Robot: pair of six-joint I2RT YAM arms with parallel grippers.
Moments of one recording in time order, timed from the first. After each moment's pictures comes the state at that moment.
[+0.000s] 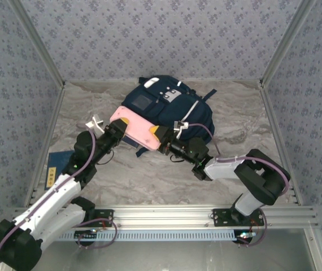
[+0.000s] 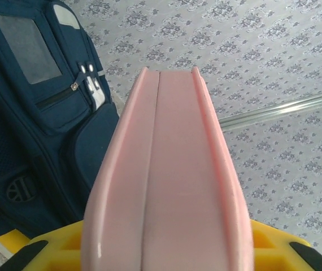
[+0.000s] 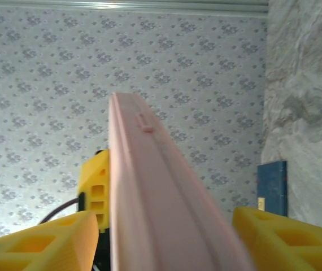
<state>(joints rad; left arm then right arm) -0.48 0.82 0.52 0.23 0.12 -1.24 0.82 1.56 0.54 1.20 -0.22 1.54</state>
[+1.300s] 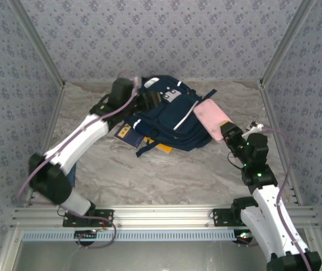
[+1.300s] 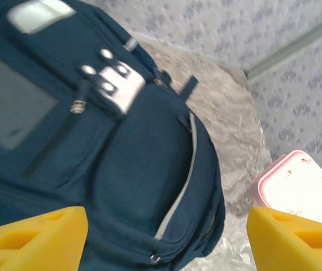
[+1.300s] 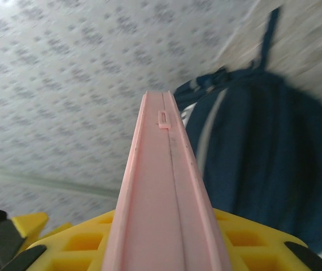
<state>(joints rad) -0.56 1.59 1.47 -0.42 0.15 -0.66 0.11 0.63 0.54 -0.15 -0.17 1.06</state>
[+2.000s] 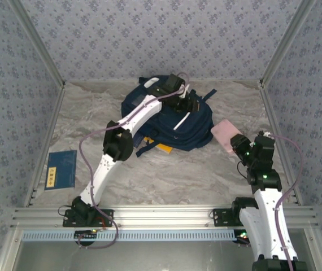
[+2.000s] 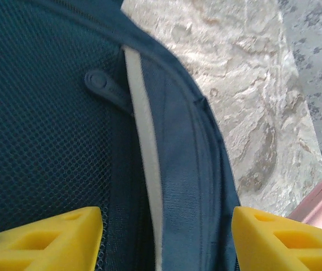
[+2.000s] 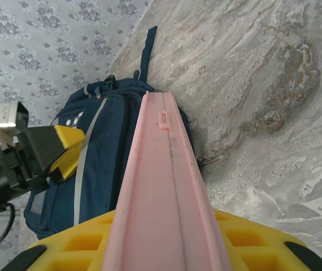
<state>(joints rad) -0.67 2.58 2.53 -0.79 0.43 -0.50 -0.07 0.60 0.54 -0.45 -0.17 0.85</state>
